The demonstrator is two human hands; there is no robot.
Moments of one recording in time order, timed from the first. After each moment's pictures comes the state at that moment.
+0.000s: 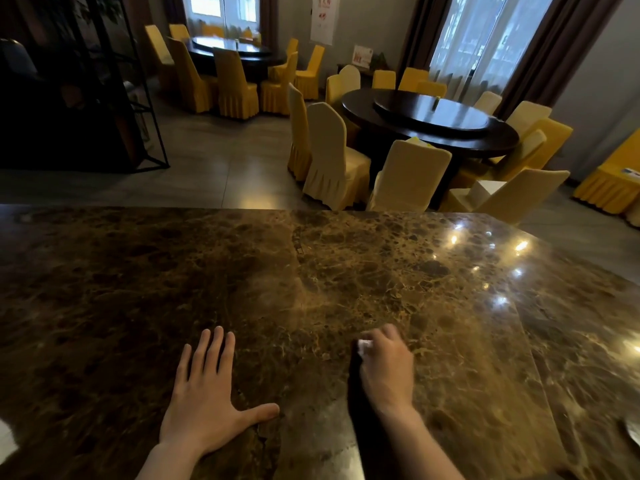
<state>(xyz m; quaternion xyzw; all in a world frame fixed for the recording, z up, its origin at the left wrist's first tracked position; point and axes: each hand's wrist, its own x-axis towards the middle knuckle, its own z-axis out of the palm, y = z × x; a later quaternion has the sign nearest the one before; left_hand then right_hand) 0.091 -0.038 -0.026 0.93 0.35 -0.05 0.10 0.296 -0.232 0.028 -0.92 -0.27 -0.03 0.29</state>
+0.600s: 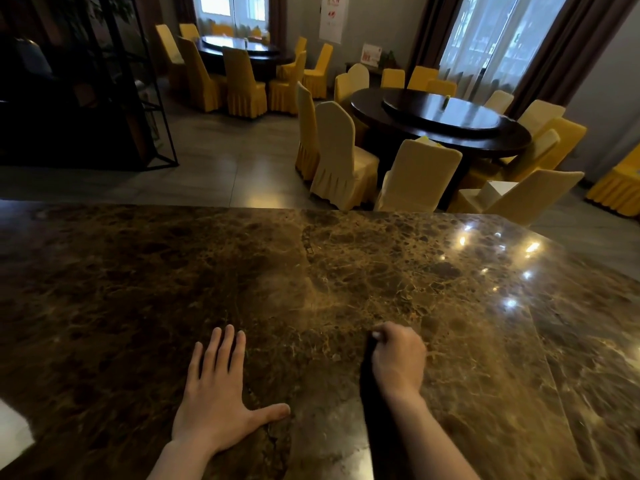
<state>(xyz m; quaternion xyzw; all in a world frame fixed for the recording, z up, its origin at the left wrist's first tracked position) 0.090 -0.036 -0.029 0.93 0.34 -0.03 0.12 0.317 -0.215 0.017 -0.93 -0.21 -0.06 0.28</state>
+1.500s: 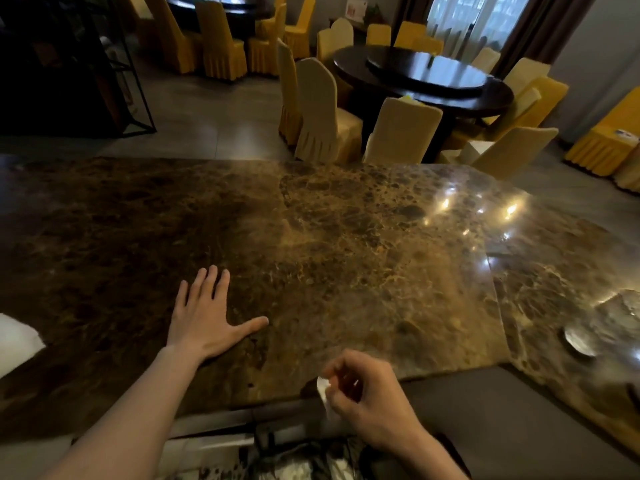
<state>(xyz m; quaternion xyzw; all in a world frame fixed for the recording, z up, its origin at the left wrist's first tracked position) 0.078 -0.058 -0.020 0.93 0.35 -0.02 0.10 0.182 -0.357 0.041 -0.79 -0.38 0.24 0.42</state>
